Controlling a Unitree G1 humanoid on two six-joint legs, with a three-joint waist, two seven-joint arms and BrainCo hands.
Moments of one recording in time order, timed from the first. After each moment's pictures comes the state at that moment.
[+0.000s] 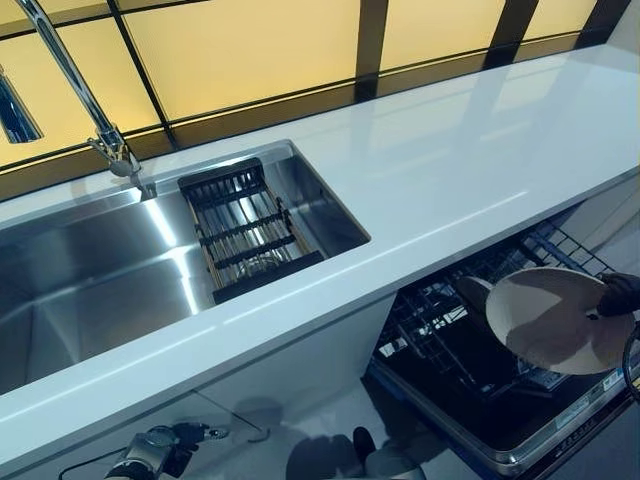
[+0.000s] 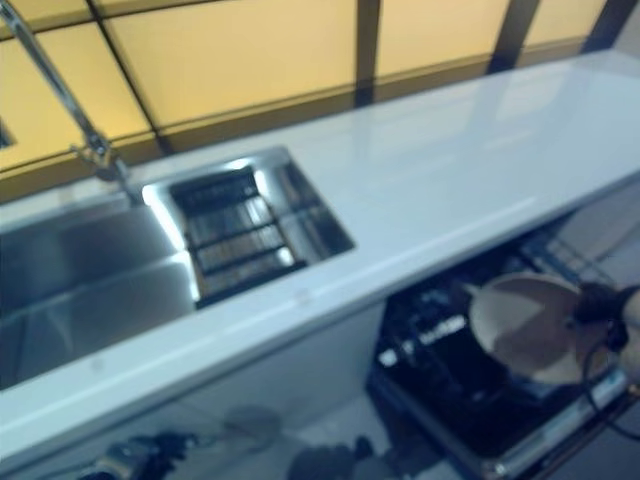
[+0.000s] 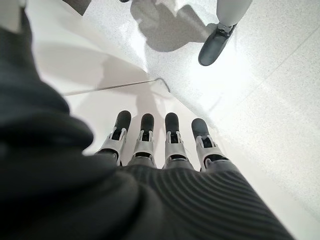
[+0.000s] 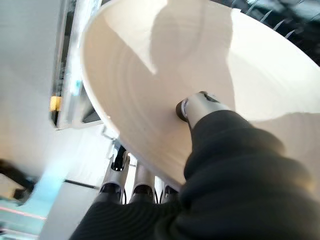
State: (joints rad) left arm -0.12 0.47 -0.23 1.10 0.05 0.16 -0.31; right arm -0.07 -1.15 -0.09 0.09 -0.46 0.53 0.74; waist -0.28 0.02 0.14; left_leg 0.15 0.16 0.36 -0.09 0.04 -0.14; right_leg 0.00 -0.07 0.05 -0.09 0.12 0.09
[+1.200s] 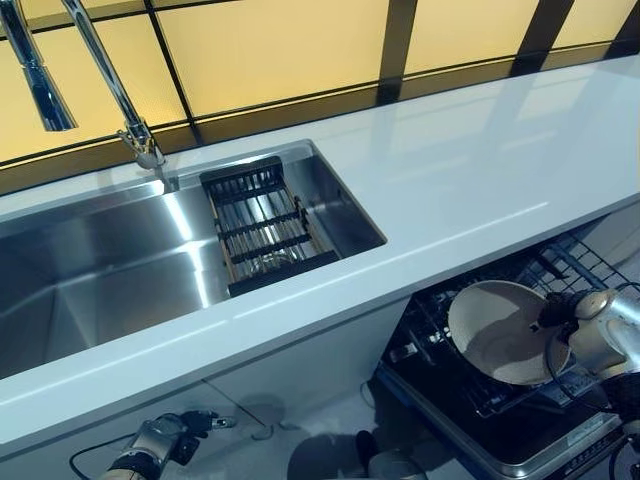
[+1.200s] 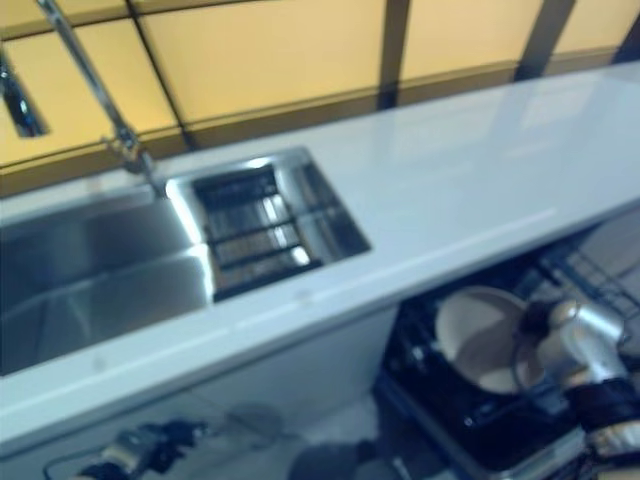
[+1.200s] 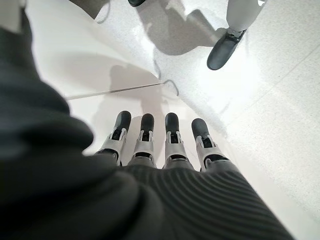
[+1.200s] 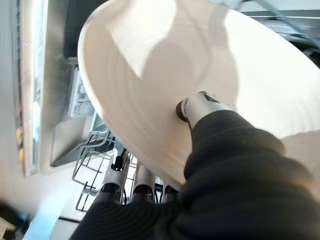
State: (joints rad) left arm -0.14 0.47 -0.26 1.01 0.05 0.21 -0.34; right arm -0.34 -0.86 0.22 0.28 -0.64 0.77 0.75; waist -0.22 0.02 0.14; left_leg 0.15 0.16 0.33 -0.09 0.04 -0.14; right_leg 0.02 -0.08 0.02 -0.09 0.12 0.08
